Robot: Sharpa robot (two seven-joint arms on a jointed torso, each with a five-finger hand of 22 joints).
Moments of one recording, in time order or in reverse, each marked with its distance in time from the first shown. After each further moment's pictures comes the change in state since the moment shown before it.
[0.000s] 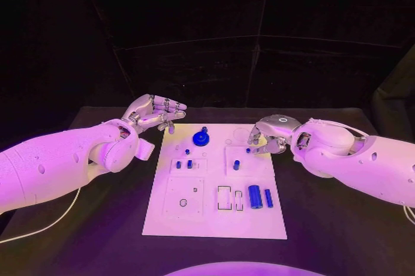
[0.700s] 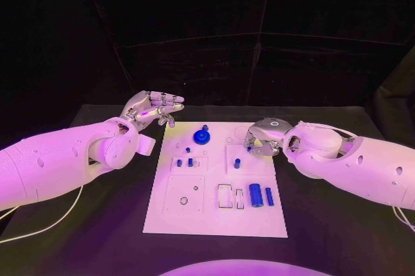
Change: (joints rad) left arm 0.000 0.000 0.000 -0.001 0.126 0.001 0.031; left_hand 0.000 0.000 -0.007 -0.001 0.000 0.000 0.000 0.000 -0.001 0.000 0.000 0.004 0.000 -0.014 0.000 -0.014 -0.033 0.000 -0.004 0.001 -0.010 -0.006; right arm -0.021 0.054 0.000 -0.034 -0.062 0.035 -0.018; right_hand 0.032 0.013 0.197 -0.012 -0.129 0.012 0.012 -0.015 0.000 0.022 0.017 -0.043 -0.106 0.004 0.004 0.003 -0.002 0.000 -0.004 0.003 0.000 0.005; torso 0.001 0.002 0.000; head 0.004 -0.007
